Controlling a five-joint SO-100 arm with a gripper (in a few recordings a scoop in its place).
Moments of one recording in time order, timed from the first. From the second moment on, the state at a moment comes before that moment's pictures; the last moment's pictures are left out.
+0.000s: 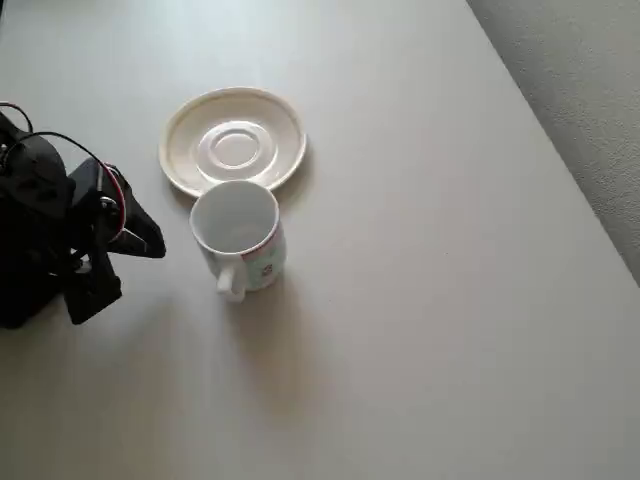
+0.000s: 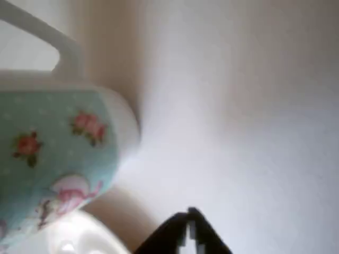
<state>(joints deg) 18.2 188.1 169.2 76.3 -14.9</state>
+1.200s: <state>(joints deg) 14.3 188.1 169.5 76.2 -17.8</state>
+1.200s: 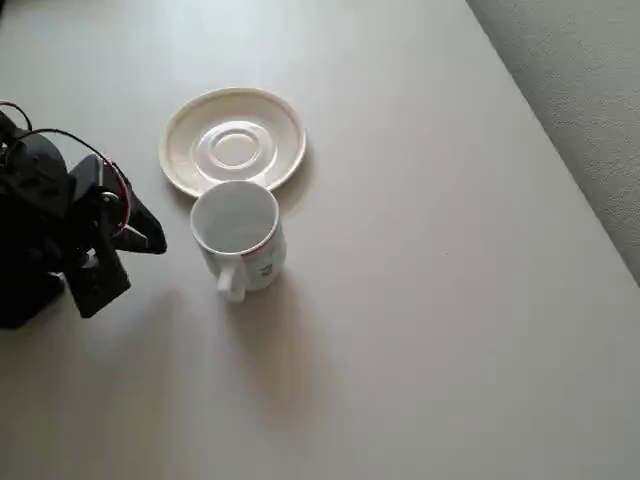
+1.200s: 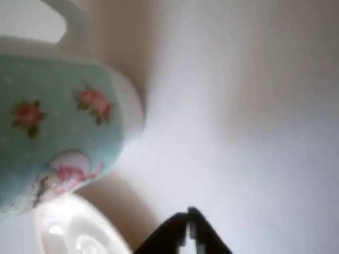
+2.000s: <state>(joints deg) 21.0 188.5 161.2 81.4 -36.6</state>
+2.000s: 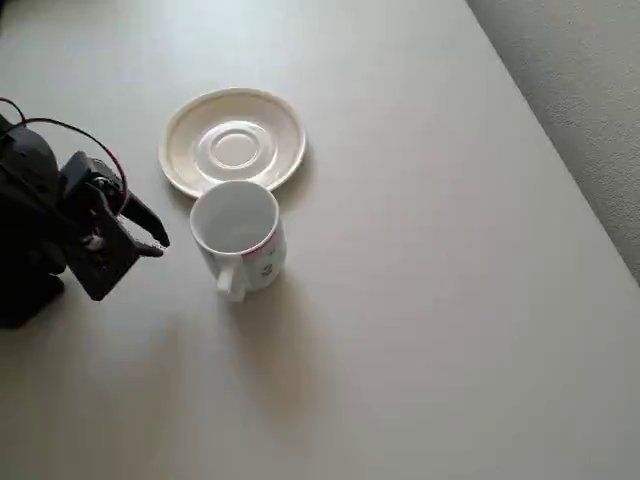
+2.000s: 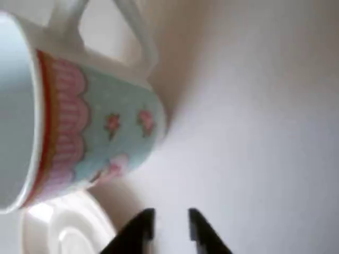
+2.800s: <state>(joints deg) 20.0 119.8 105.9 92.5 -19.2</state>
